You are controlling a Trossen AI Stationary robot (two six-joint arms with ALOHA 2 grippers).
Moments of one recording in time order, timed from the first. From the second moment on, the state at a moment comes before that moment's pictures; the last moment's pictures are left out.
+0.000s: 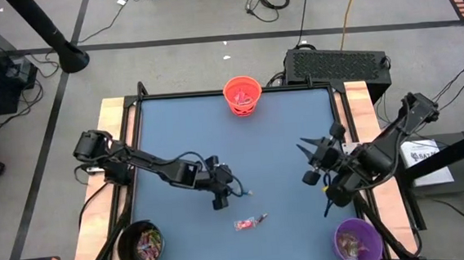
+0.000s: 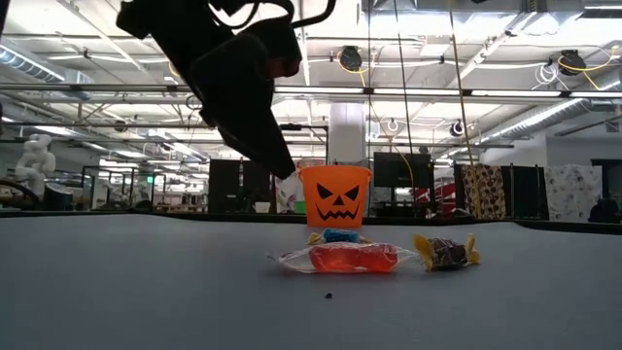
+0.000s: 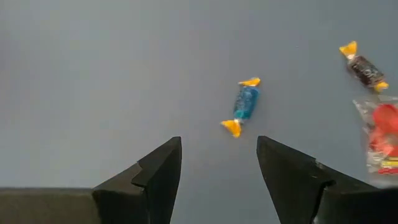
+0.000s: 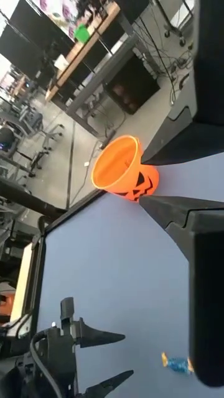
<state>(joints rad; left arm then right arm) -0.24 1.71 1.00 -0.20 -0.22 -0.32 0.68 1.20 1.17 -1.18 1.20 0.79</state>
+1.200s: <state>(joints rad) -0.22 1.97 0.95 0.41 -0.06 0.07 0.56 1.21 1.17 -0.92 0.99 0.46</state>
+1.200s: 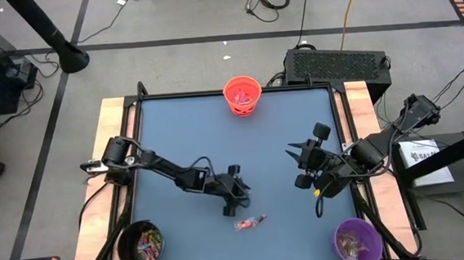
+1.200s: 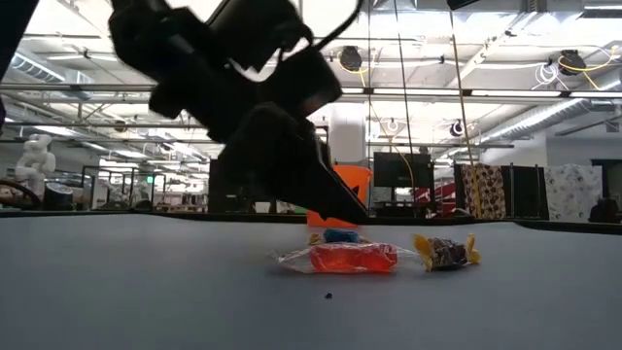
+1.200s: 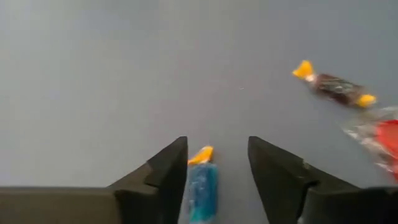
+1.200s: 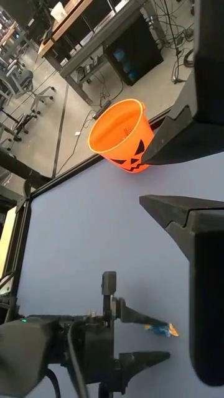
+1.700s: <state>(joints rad) -0.16 1.98 0.79 0.68 0.01 0.01 0.56 1.21 1.17 -0.92 0.98 0.45</state>
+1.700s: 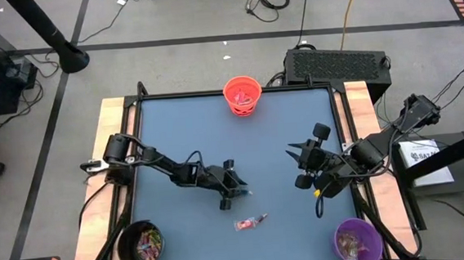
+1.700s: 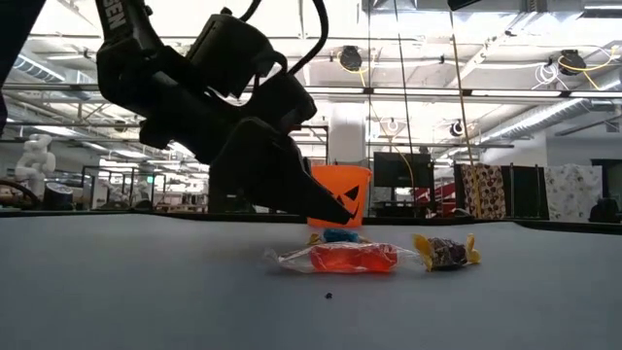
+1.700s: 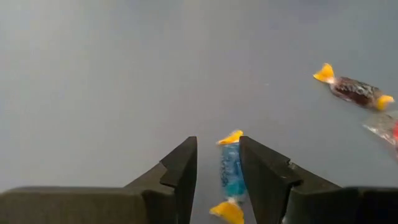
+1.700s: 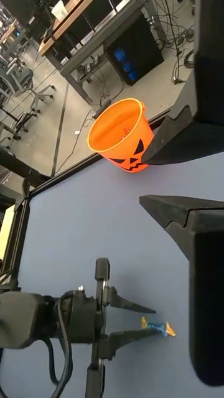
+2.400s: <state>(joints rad) -0.16 2.05 0.79 0.73 0.03 0.01 0.56 1.21 1.17 -0.92 0.98 0.43</state>
